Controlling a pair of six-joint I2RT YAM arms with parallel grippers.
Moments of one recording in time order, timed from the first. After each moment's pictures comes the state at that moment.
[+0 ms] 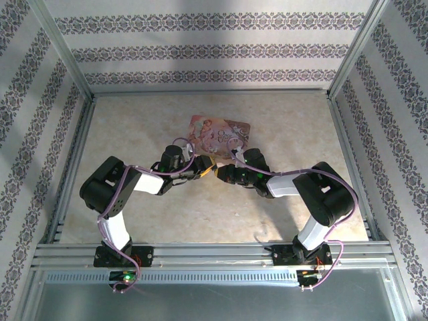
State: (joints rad) left arm -0.48 1.81 0.66 0.72 0.54 -1.18; right arm 0.55 1.69 0.58 0.54 -0.55 0.84
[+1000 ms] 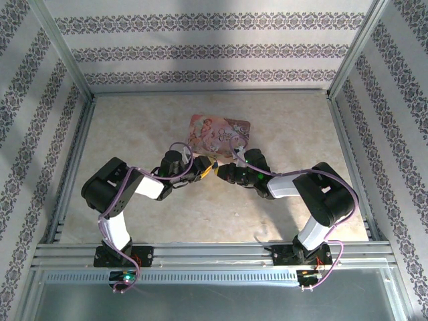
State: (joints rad) left arm -0.51 1.82 0.59 0.84 0.43 -1.33; right arm 0.55 1.68 0.56 0.59 -0.54 0.91
